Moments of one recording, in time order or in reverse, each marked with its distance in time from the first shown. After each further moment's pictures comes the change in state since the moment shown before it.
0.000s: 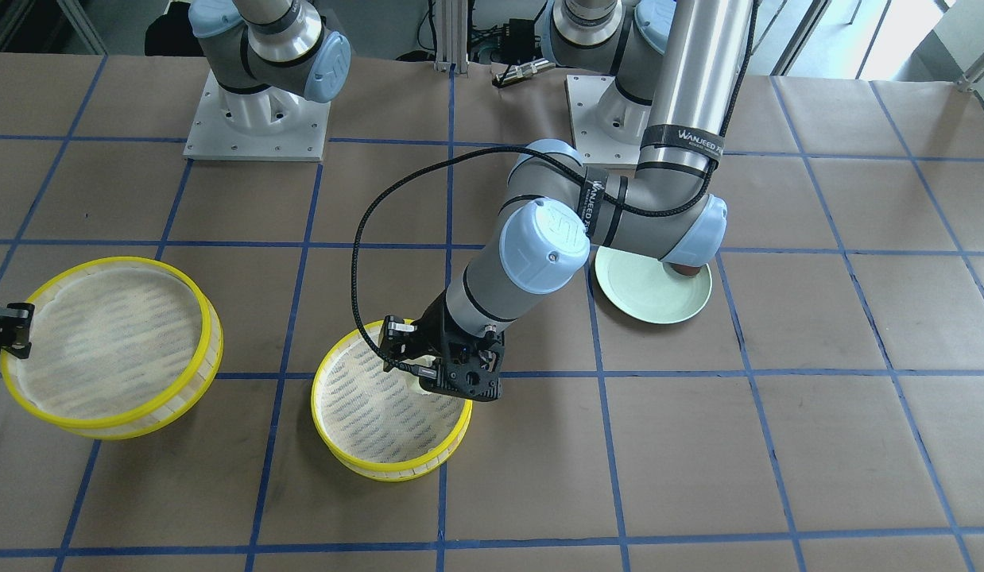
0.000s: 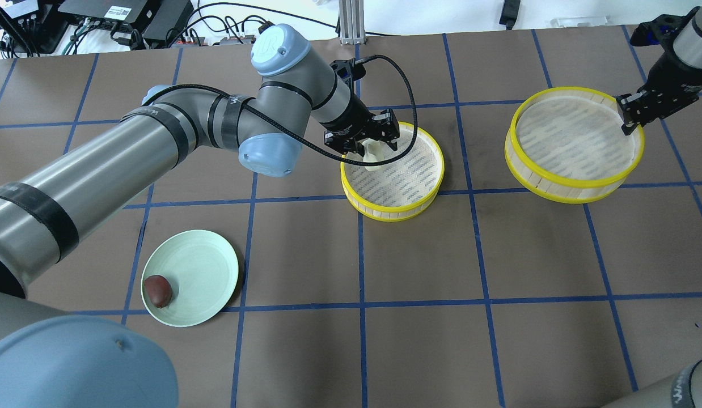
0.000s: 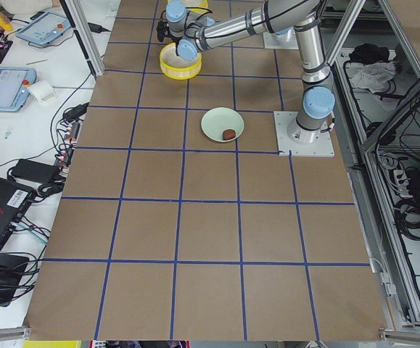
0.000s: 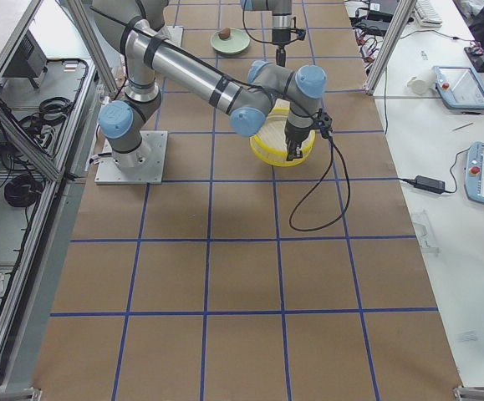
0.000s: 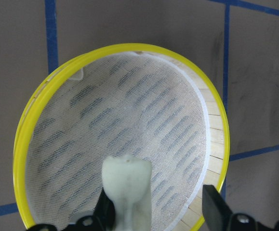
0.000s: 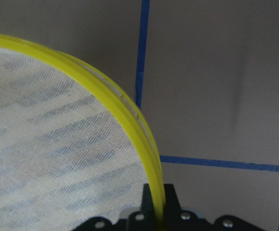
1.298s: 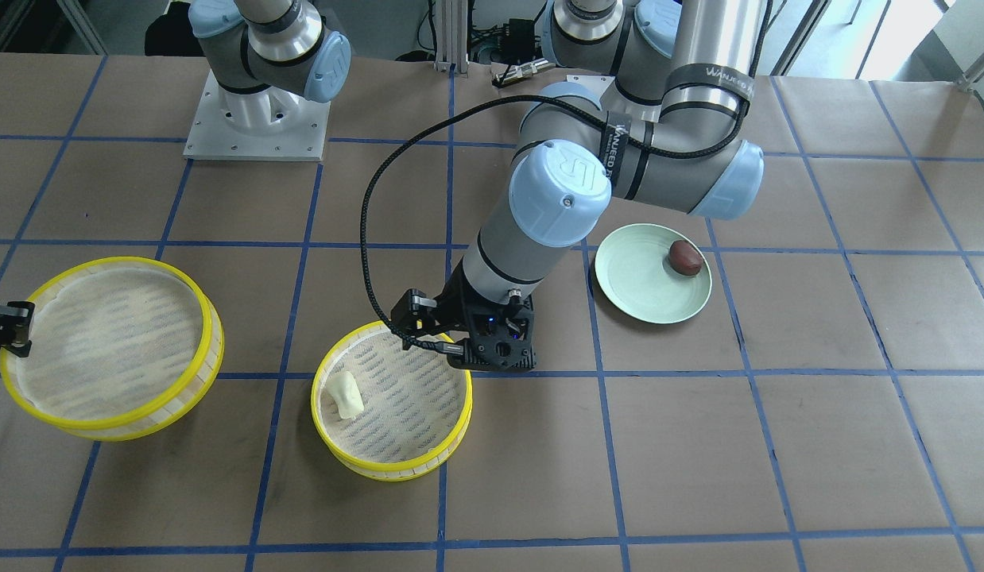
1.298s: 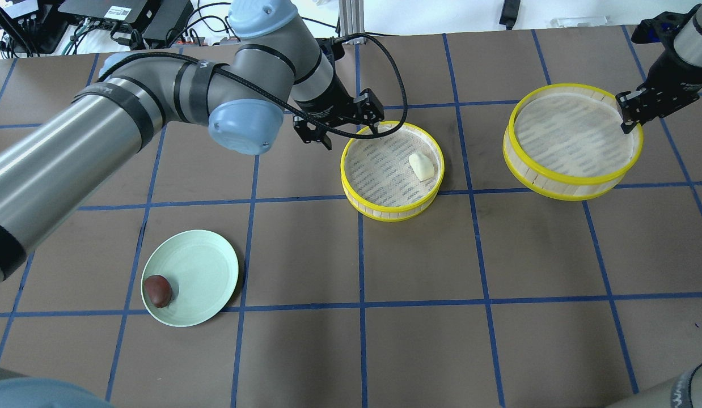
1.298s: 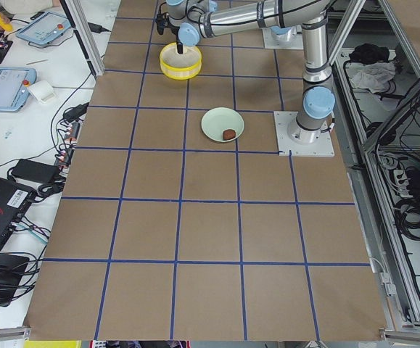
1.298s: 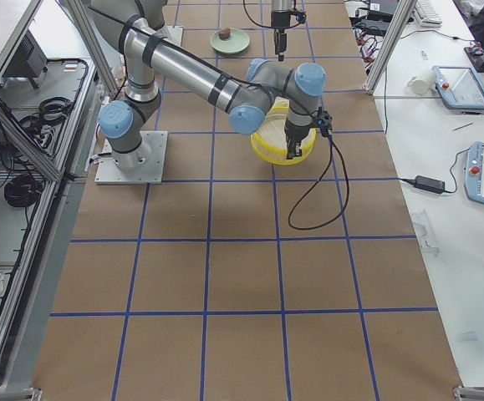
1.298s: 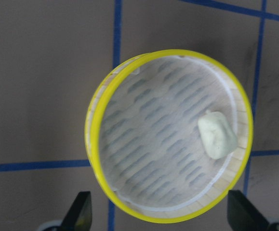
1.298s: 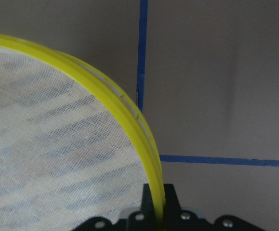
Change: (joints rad) left arm 0.017 0.100 0.052 -0.214 0.143 -0.042; right arm 0.004 -0.010 0.001 0.002 0.005 0.036
